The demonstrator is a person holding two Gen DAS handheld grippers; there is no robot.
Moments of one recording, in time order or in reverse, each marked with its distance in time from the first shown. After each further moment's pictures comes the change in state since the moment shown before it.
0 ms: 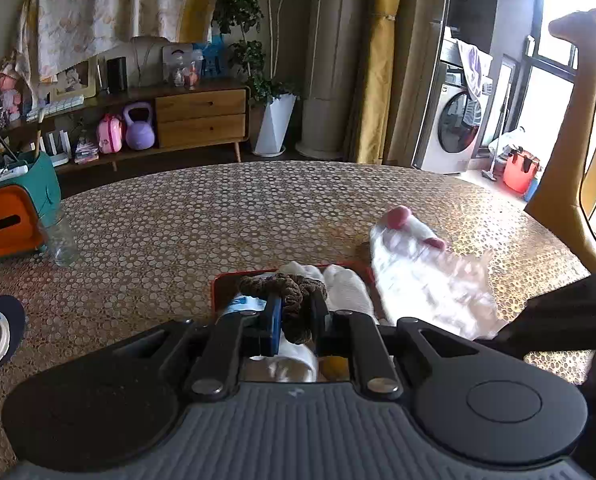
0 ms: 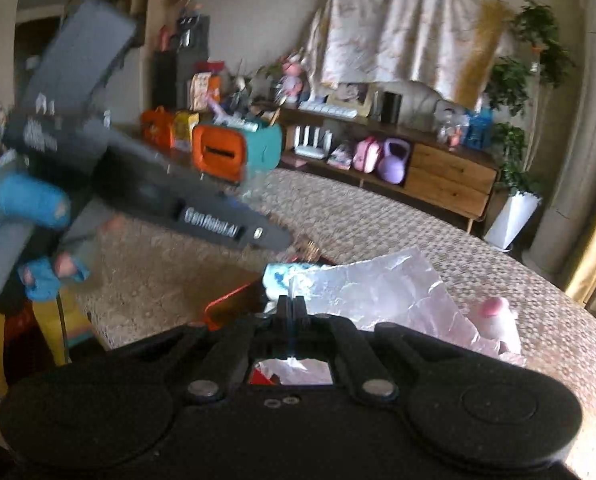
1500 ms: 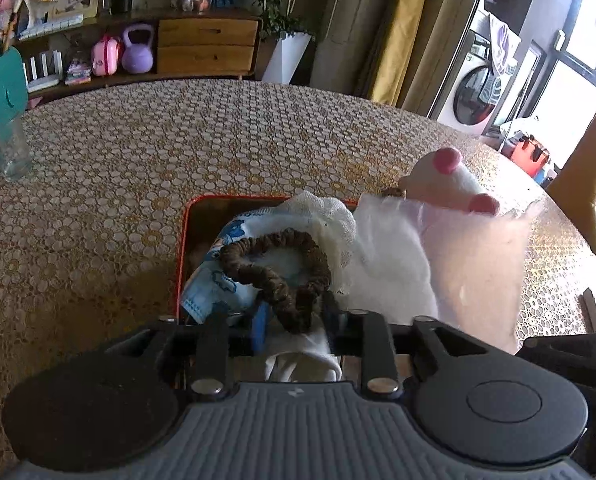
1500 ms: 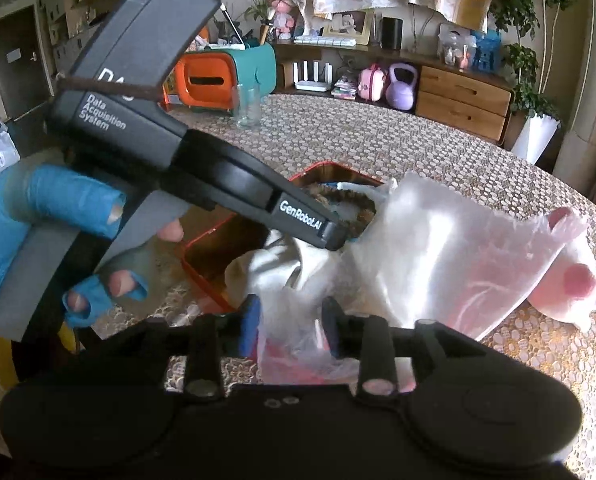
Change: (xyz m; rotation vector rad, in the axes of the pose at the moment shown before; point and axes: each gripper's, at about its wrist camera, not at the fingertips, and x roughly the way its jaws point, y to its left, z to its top) left arm 0.103 0.023 -0.034 -0.124 0.157 -0.042; right arm 0.076 0.000 -0.033 0.125 0.170 0.048
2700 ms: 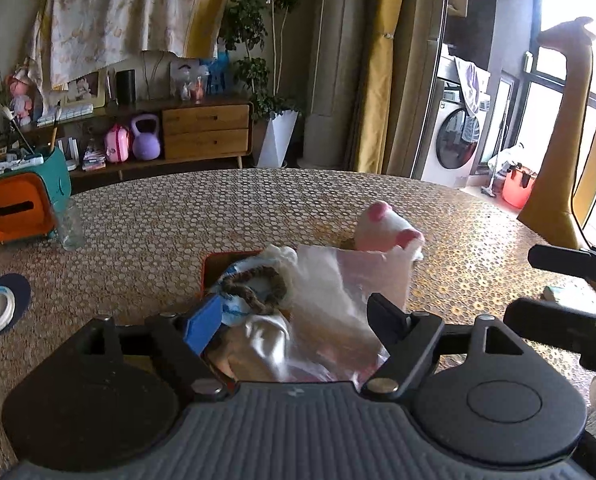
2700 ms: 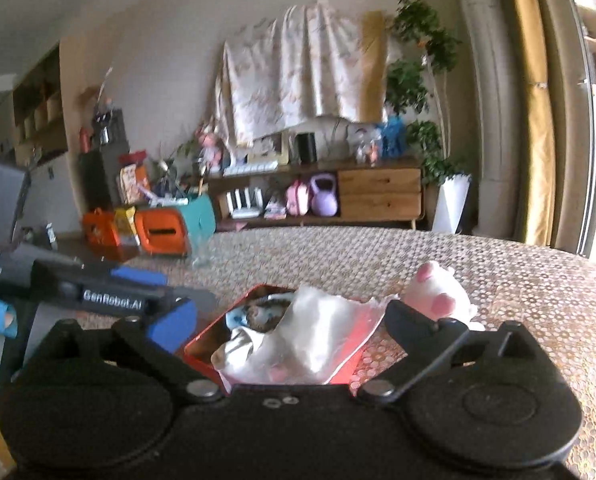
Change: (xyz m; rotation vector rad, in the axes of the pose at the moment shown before) left arm -0.136 -0.052 -0.042 0.106 -0.227 0.047; right arm -0.148 -0.016 -0.037 0.222 -0.409 -0.153
